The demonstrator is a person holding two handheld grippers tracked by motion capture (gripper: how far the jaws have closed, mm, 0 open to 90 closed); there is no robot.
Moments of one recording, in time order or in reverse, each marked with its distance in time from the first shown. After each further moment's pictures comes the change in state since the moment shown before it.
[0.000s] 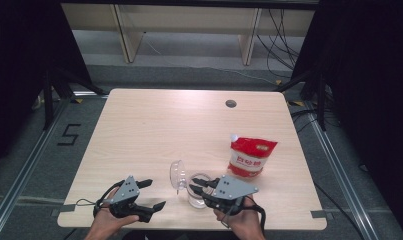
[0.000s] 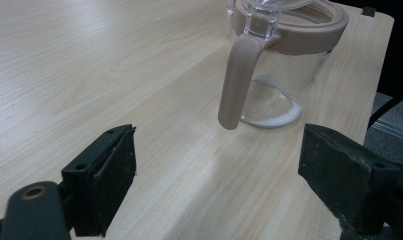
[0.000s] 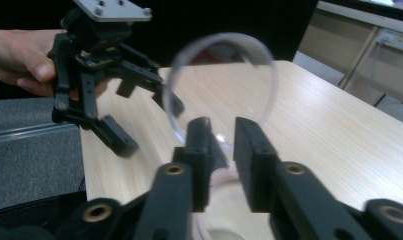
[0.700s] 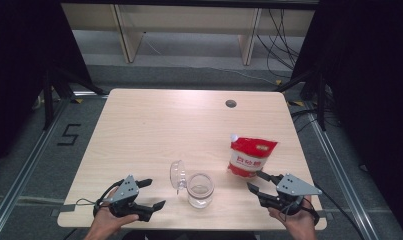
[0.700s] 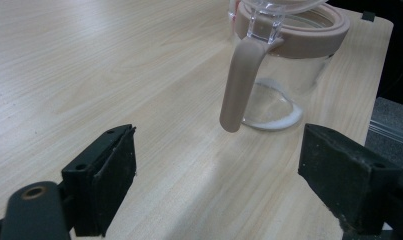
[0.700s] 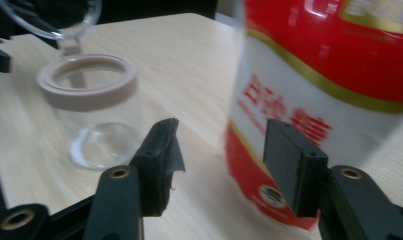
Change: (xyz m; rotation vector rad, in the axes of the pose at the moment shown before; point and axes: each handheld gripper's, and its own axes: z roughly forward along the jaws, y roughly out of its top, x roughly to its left) left arm 0.003 0.001 0.000 -0.008 -0.003 0.018; right arm -0.066 -0.070 -0.106 0.078 -0.251 0.143
